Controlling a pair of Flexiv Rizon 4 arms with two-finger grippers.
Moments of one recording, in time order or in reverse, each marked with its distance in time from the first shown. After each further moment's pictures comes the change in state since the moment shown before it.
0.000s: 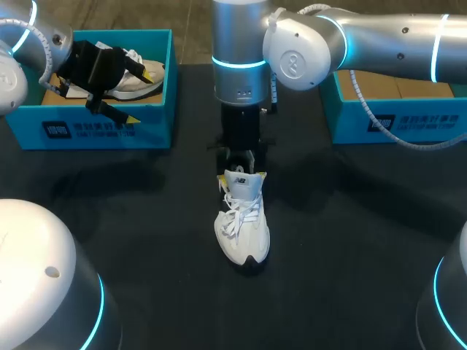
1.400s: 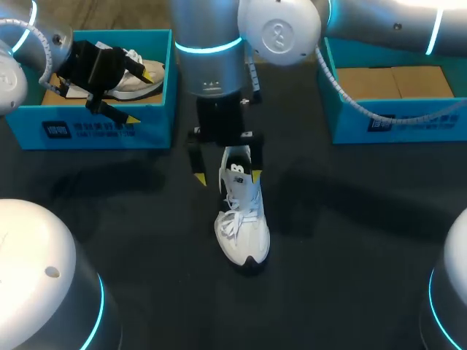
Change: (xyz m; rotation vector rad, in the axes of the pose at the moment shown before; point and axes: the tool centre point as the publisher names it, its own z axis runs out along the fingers) left arm 0.000 0.000 0.000 0.000 0.000 0.000; right arm 0.035 -0.092 -0.067 -0.075 -0.096 0.174
